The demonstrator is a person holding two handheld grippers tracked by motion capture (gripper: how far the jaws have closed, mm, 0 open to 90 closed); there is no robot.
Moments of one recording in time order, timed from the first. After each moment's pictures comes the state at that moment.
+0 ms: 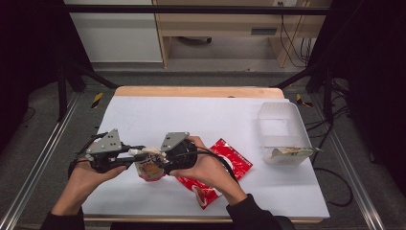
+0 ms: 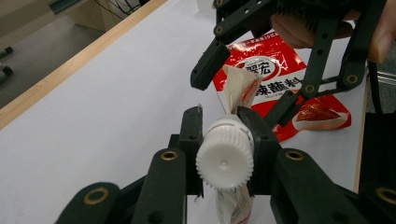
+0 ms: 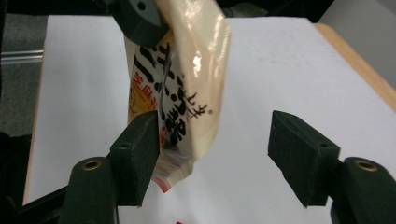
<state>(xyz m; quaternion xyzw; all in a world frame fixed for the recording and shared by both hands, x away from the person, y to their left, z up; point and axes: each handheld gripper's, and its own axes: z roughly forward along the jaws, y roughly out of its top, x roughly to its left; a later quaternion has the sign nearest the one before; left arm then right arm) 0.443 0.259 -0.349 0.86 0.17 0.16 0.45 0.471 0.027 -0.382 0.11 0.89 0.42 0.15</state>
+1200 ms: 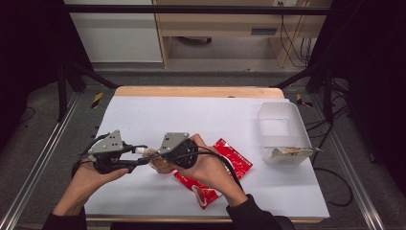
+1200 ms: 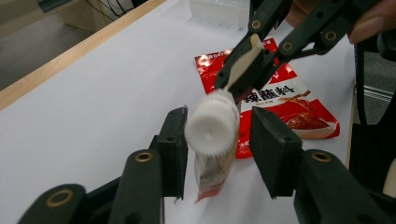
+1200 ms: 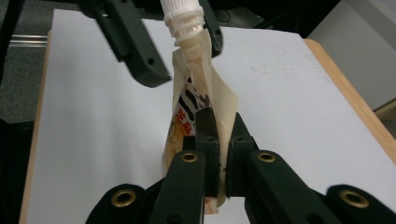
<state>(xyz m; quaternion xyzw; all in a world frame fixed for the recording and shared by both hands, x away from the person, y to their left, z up) 0.446 0.258 -0.358 0.85 0.19 0.14 0.47 0.461 0.021 -0.359 0.08 0.89 0.42 0.19</state>
